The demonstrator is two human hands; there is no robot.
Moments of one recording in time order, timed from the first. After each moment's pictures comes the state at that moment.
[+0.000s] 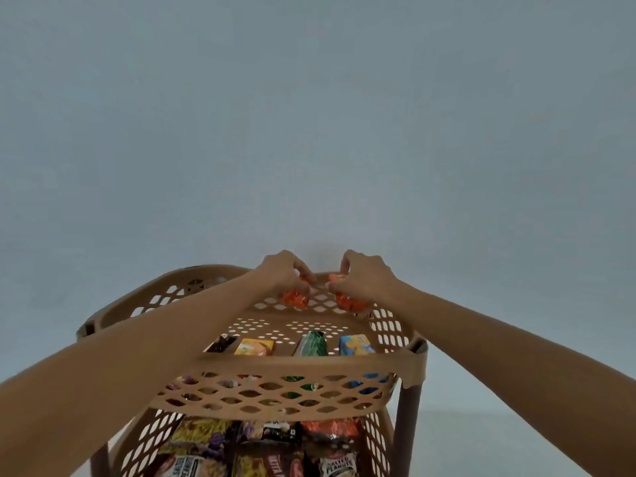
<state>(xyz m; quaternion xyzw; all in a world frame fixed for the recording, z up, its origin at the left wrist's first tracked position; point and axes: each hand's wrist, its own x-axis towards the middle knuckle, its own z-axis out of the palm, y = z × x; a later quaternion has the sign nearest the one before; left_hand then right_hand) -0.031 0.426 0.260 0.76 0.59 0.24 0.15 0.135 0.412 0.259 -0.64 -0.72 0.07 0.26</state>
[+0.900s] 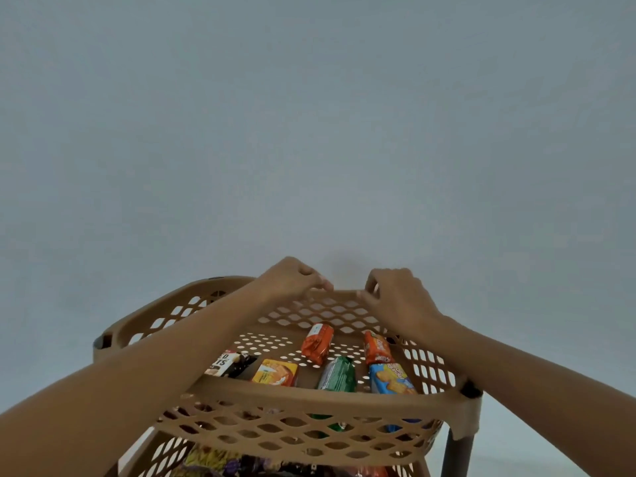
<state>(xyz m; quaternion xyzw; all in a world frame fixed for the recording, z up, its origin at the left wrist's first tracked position) -0.057 0.415 0.264 0.70 0.56 0.36 0.25 0.134 0.425 0.247 -0.57 -0.77 -0.09 0.29</state>
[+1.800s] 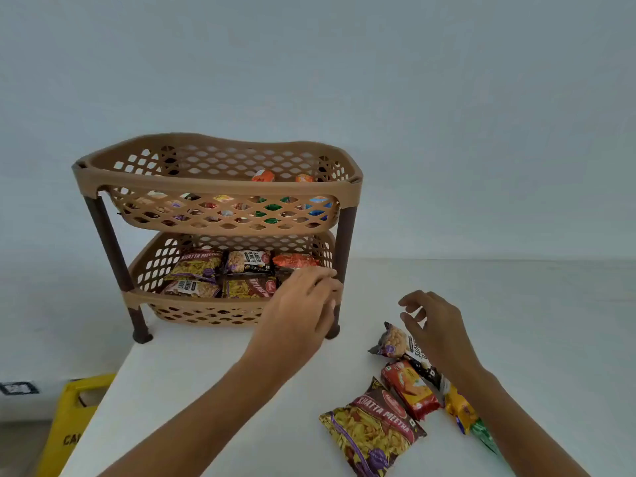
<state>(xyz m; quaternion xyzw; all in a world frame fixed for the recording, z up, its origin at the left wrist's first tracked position) 0.039 0.166 0.083 0.83 0.41 0.38 -0.03 0.286 0.169 0.042 -0.66 -0.68 0.02 0.32</state>
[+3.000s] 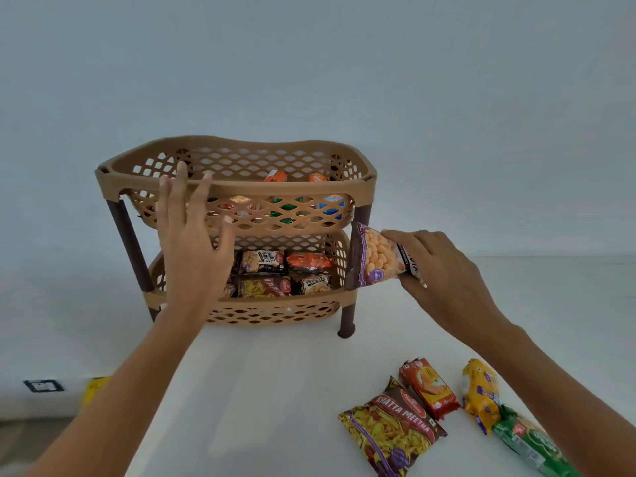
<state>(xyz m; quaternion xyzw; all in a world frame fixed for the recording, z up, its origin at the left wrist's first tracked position) -0.066 0.218 0.125 0.63 0.55 0.54 -0.10 0.239 0.163 0.130 -0.54 -0.78 -0.18 0.26</state>
